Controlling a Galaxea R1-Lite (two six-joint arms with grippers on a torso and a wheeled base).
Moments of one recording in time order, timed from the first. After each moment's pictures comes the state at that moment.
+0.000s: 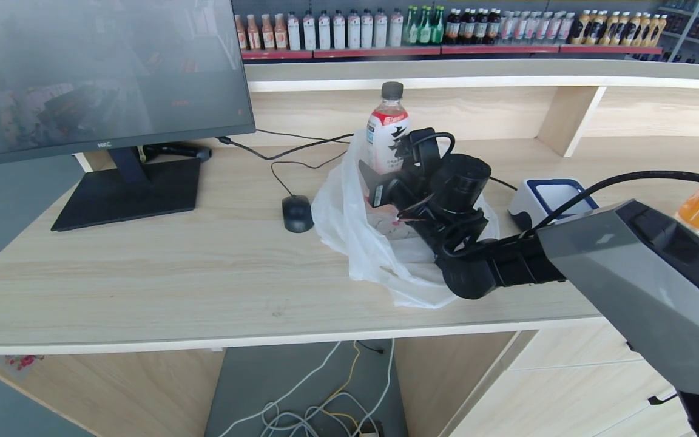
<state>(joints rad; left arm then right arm) 0.00 0.00 0.00 0.00 0.00 0.00 0.54 2.35 -1.62 -1.04 -0.09 -0.11</state>
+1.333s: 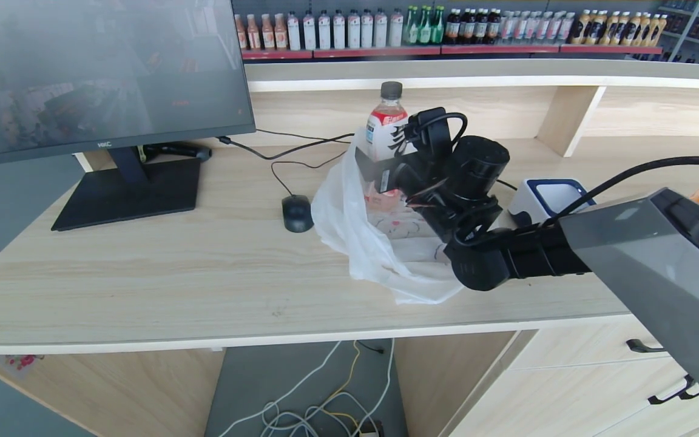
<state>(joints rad) 0.00 0.00 0.00 0.00 0.00 0.00 0.54 2.29 -1.60 -1.06 -0.09 -0.18</state>
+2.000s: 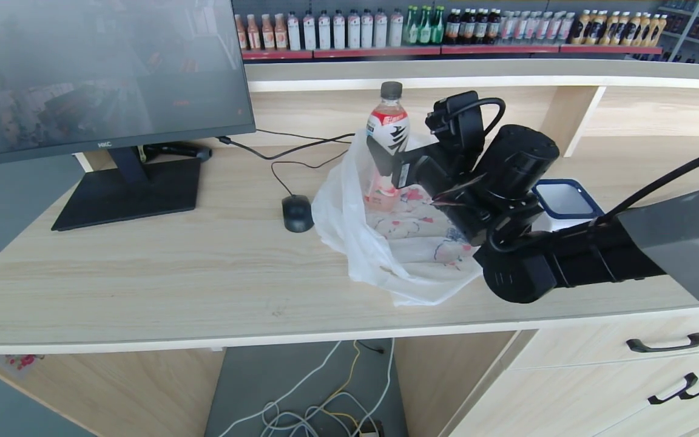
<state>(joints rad) 0.00 0.00 0.00 0.00 0.00 0.00 0.55 2.13 -1.37 -1.17 -0.09 -0.22</state>
